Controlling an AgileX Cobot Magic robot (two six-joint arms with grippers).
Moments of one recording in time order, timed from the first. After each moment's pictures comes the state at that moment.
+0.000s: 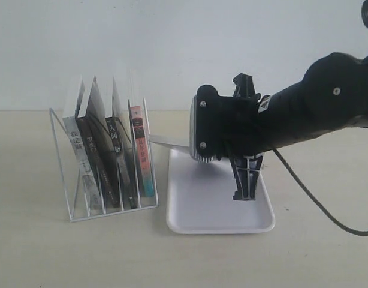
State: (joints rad) left arm 0.02 0.00 0.00 0.07 0.31 -0.08; right arm 0.59 1.59 -1.00 0.30 0.27 -1.38
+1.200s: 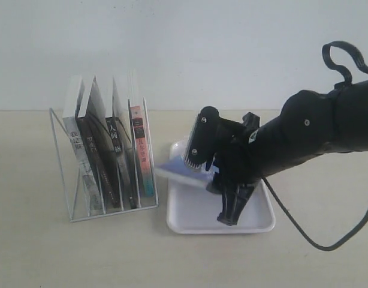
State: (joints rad) left arm 0.02 0.00 0.00 0.07 0.31 -0.08; right arm 0.59 1.70 -0.98 0.30 0.26 -1.06
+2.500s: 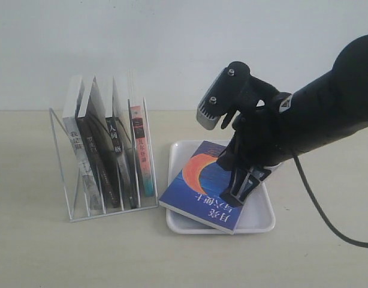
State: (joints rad) left arm 0.02 0.00 0.00 0.07 0.31 -0.08; right arm 0.59 1.48 -0.97 0.30 0.48 -0.80
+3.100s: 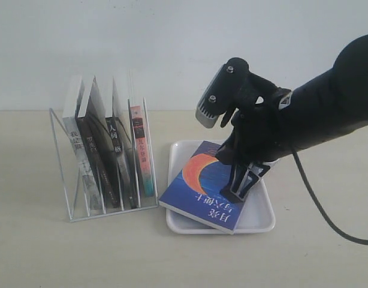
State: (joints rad) left arm 0.02 0.00 0.00 0.07 0.31 -0.08; right arm 0.59 1.47 -0.97 0.30 0.44 -0.84
